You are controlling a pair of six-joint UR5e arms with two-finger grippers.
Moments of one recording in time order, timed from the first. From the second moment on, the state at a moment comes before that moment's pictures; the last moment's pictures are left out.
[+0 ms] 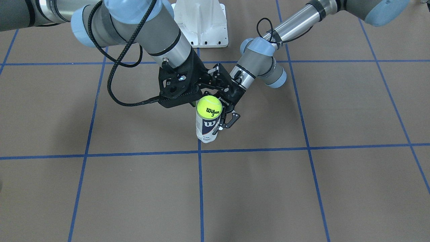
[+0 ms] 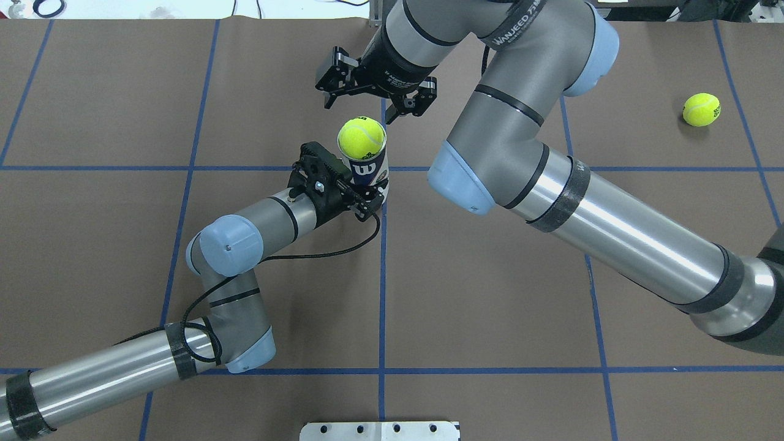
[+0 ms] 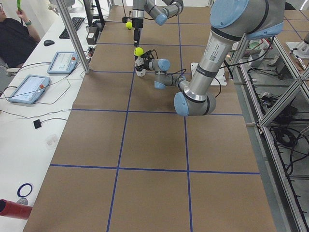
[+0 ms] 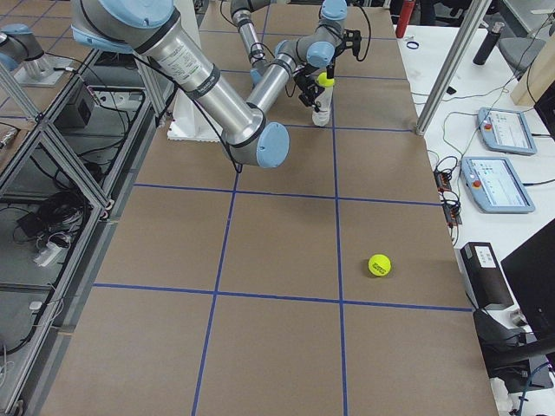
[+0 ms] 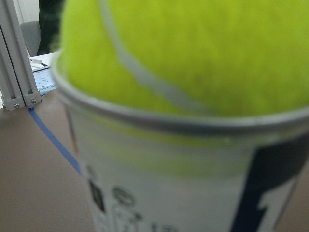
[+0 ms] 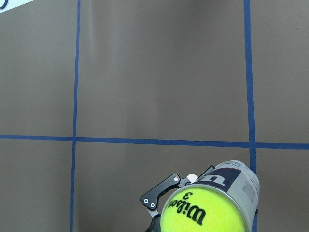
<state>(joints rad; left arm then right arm) -0.45 -2.22 -1.26 -2.88 -1.32 -0.54 0.77 -0.65 1.56 -1.34 2.18 1.26</state>
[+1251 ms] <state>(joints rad) -0.45 -2.22 -1.25 -2.88 -1.32 -0.54 0.77 -0.66 1.57 -1.34 2.18 1.27</state>
